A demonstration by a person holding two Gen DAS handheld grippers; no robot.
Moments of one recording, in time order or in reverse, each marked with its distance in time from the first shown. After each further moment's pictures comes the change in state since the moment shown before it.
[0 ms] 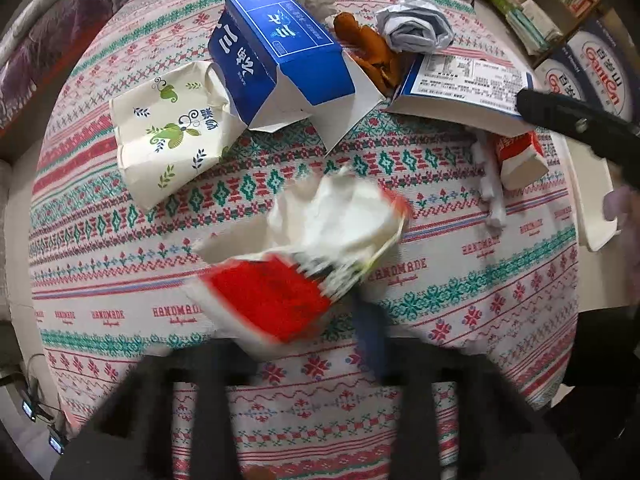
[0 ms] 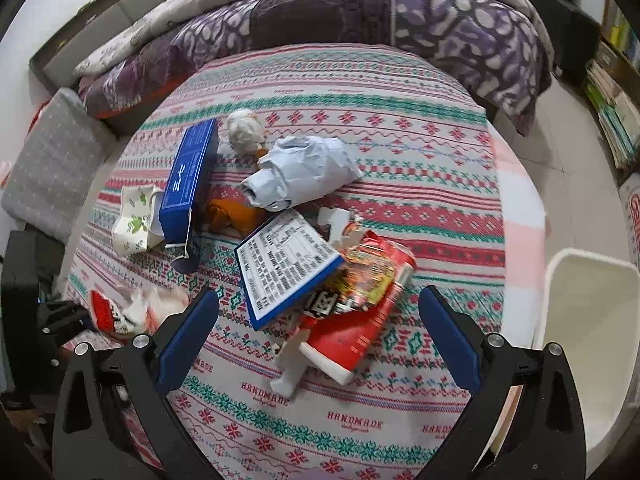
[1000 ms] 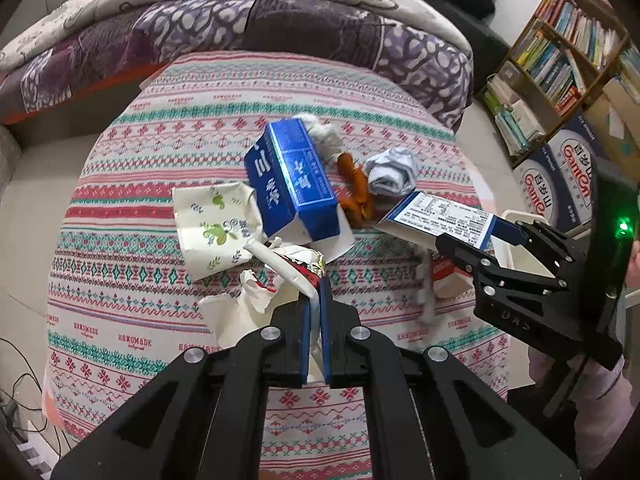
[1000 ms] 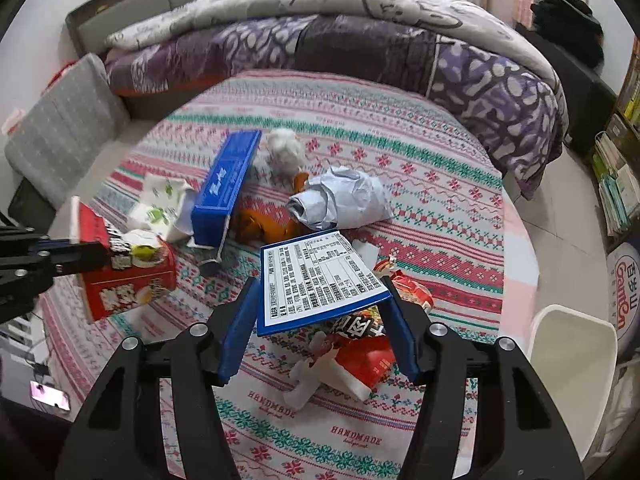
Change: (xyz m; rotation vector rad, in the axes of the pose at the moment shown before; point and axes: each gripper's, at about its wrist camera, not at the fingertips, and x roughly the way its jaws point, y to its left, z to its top) left arm -0.090 0.016 0.007 -0.156 -0.297 -0.086; right arm -0.032 0.029 0.000 -0.146 -0.125 -0.023
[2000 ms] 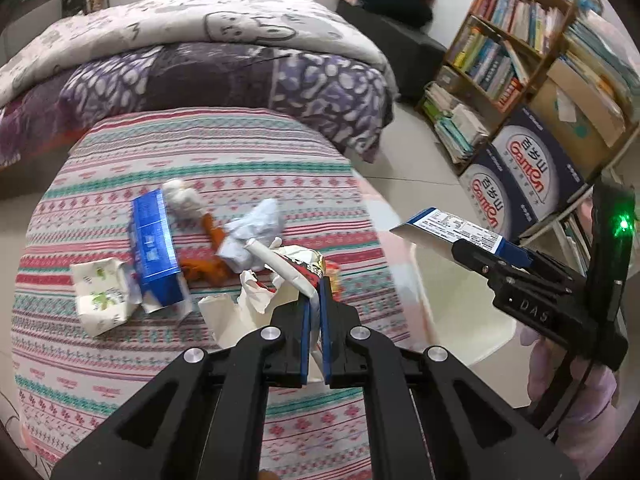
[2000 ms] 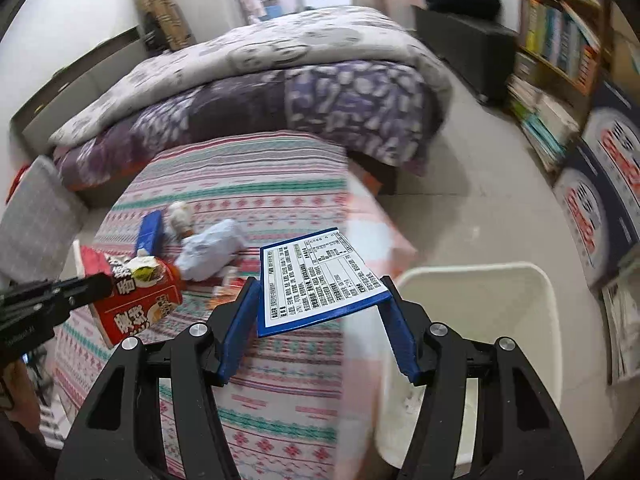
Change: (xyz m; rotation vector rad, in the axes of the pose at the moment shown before) left arm -0.004 -0.135 0.030 0.128 -0.100 -0.124; right arm -0.089 -0.144 -0.033 0.328 -0.094 -0.126
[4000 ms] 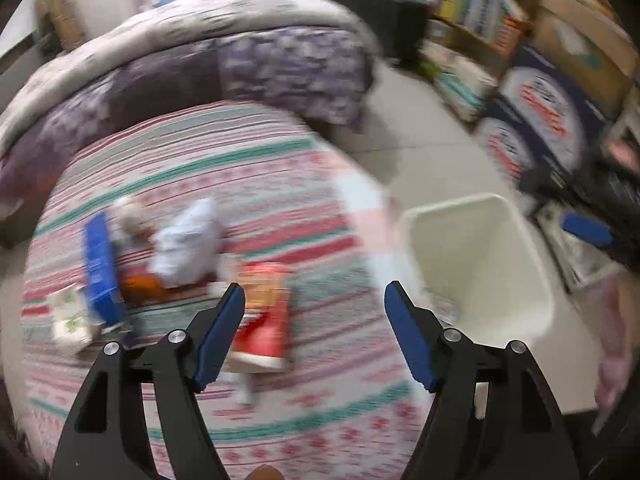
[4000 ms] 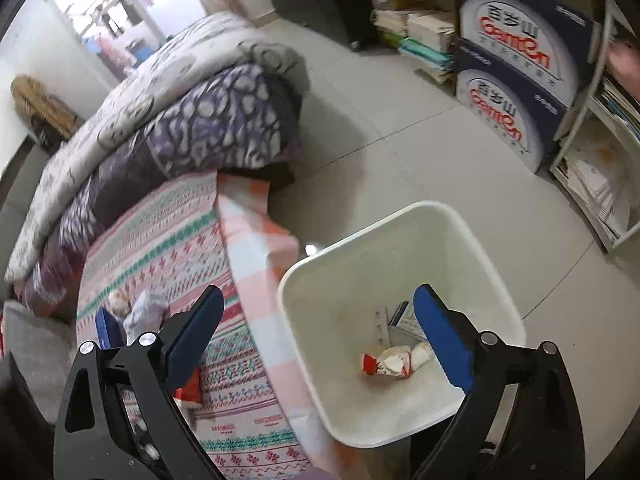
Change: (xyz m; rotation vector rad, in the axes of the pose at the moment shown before) left arm 0.069 -0.066 -0.001 0.108 0.058 0.188; right arm -0.002 -0.080 0.003 0.418 0.056 -0.144
